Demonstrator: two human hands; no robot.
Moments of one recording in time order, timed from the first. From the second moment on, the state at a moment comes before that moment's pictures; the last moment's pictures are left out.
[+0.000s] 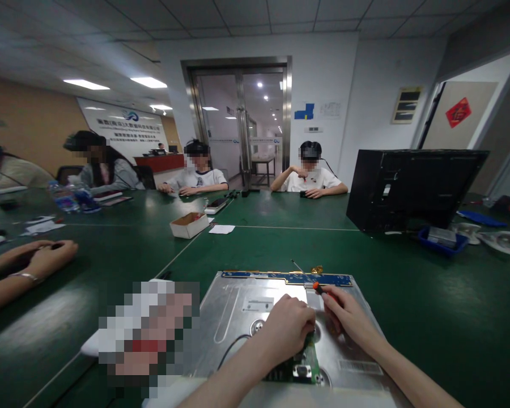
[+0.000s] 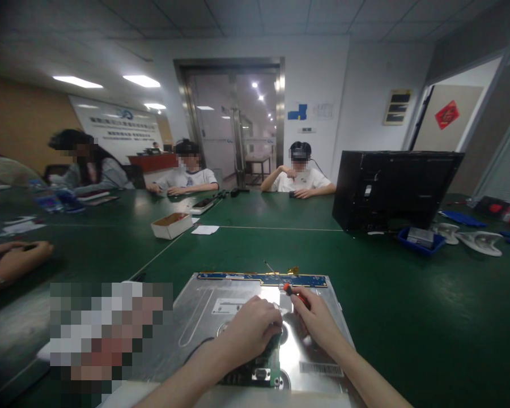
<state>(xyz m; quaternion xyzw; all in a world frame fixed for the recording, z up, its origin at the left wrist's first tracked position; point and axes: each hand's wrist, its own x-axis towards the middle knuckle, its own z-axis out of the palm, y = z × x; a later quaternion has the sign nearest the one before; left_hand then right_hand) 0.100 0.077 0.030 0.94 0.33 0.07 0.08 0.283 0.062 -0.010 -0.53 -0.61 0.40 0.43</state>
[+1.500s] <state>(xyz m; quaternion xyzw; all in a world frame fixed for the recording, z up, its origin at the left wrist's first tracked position) 0.097 0.073 0.027 0.93 0.33 0.11 0.08 0.286 0.062 -0.012 -0.53 -0.61 0.40 0.43</state>
